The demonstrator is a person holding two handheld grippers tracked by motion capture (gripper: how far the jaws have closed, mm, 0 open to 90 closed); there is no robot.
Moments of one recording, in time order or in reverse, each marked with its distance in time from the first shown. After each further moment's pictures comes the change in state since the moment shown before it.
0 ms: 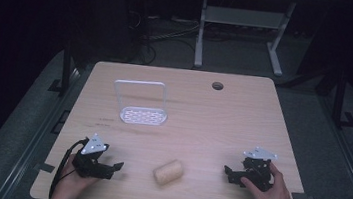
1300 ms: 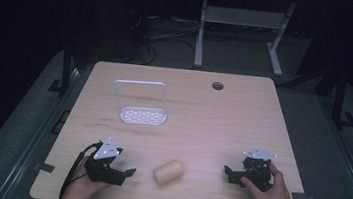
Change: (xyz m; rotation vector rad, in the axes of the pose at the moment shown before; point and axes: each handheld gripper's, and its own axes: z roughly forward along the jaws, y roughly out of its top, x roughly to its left) left arm -0.033 0.015 0.010 -0.005 -0.085 0.058; right arm 0.000 0.000 0.000 0.000 0.000 0.000
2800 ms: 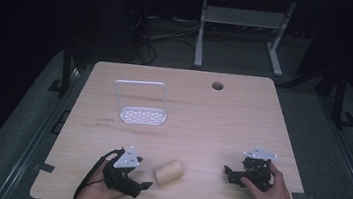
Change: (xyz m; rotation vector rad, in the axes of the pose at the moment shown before) left arm -0.041 0.026 0.019 0.044 -0.153 0.131; right arm 0.000 0.000 0.000 0.001 0.000 0.001
